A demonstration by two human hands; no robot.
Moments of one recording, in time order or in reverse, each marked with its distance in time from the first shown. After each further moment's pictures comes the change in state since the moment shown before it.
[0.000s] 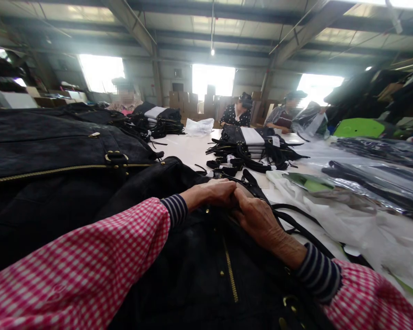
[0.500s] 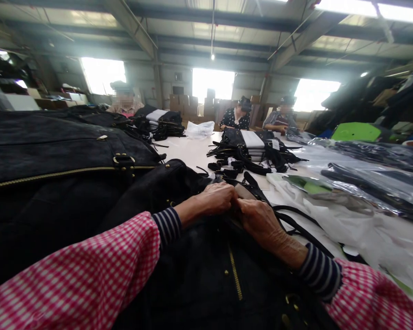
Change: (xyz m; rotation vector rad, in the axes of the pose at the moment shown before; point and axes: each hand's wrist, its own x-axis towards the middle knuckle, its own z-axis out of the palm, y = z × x) left_hand -0.031 0.010 0.003 -0.102 0.123 -0.075; right_hand -0.003 -0.003 -0.004 0.019 -0.020 -0.045
